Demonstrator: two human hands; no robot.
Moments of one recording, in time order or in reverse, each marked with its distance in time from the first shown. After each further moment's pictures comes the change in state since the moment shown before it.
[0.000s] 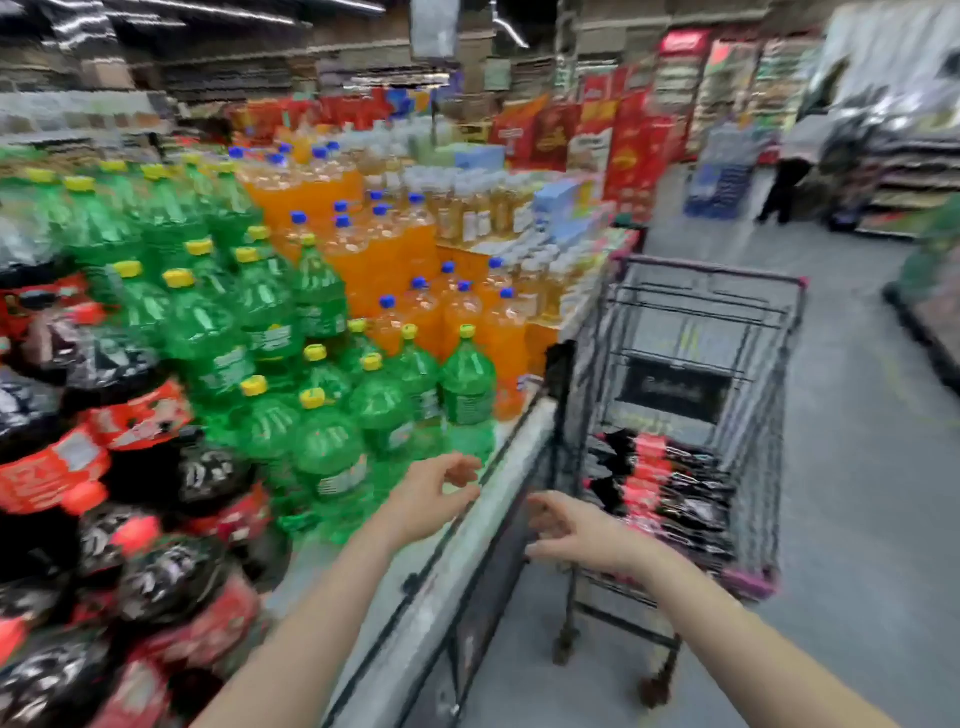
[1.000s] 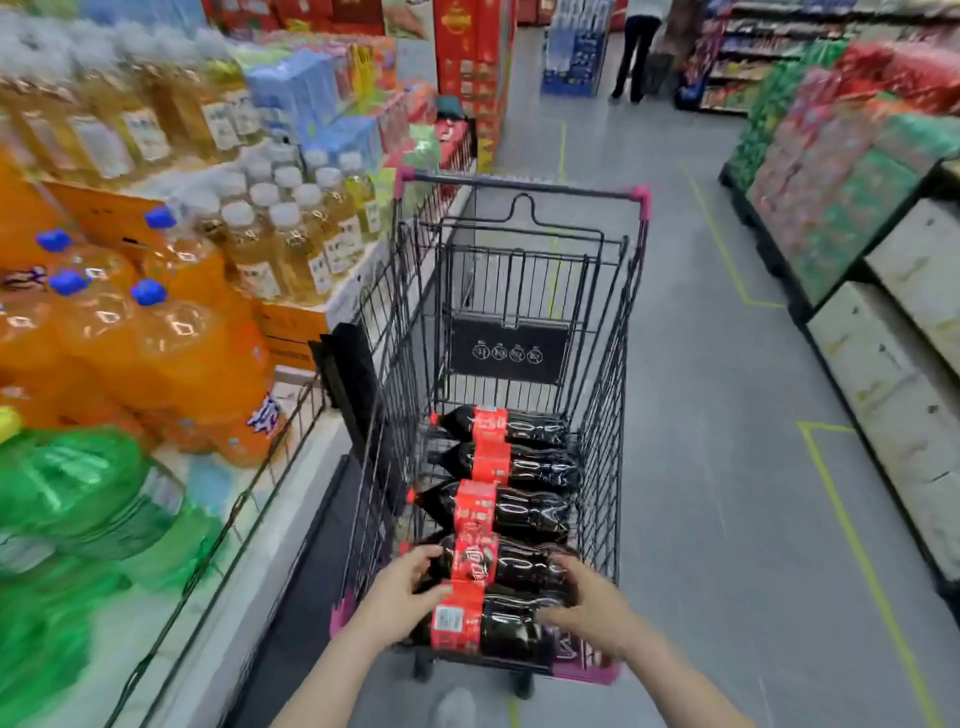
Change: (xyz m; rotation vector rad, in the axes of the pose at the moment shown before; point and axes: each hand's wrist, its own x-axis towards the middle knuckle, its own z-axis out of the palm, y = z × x) left_hand 0.249 -0.006 0.324 -0.182 -0.496 -0.342; right_hand 0.027 0.326 -0.168 0.151 0.188 0.586
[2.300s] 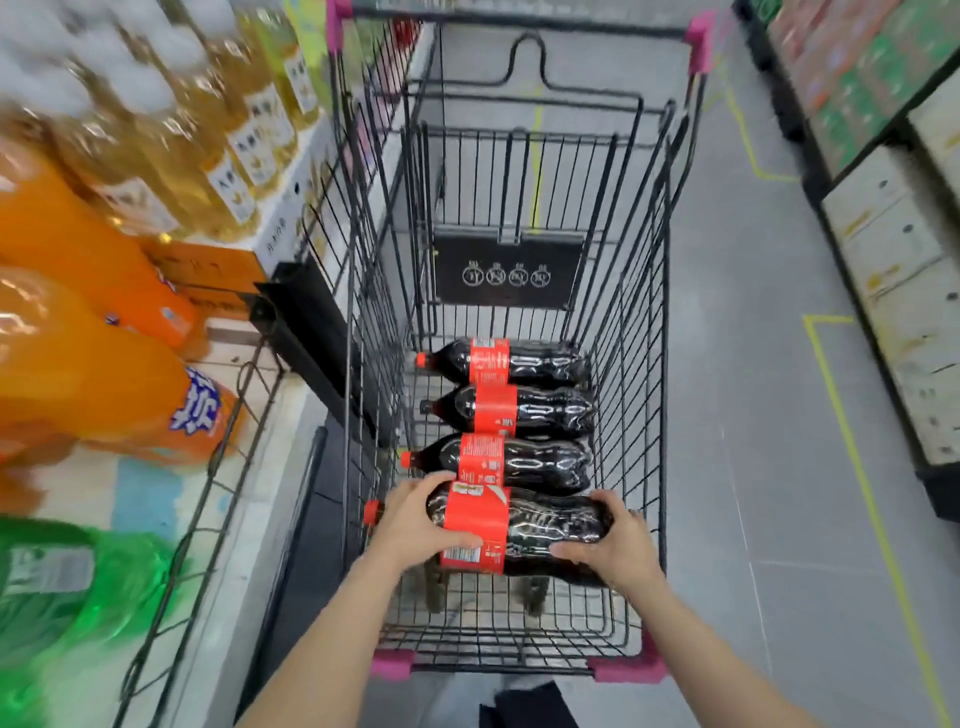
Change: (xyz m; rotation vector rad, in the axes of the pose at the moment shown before) left_hand 0.112 0.008 -0.030 0.125 -0.121 -0.117; right_hand 0.090 0.004 0.006 0.216 0.241 0.288
